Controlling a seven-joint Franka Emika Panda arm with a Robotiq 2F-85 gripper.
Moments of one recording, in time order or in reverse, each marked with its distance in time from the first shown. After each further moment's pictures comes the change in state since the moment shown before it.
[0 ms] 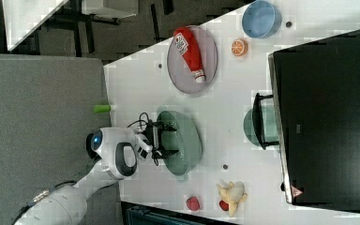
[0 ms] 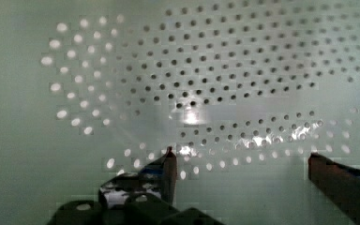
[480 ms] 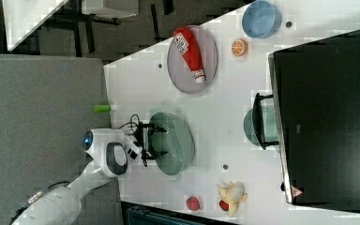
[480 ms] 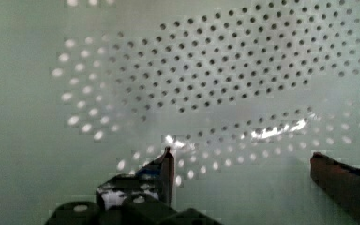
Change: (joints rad) arm 0.075 0.025 0.010 0.076 0.034 -0.029 0.110
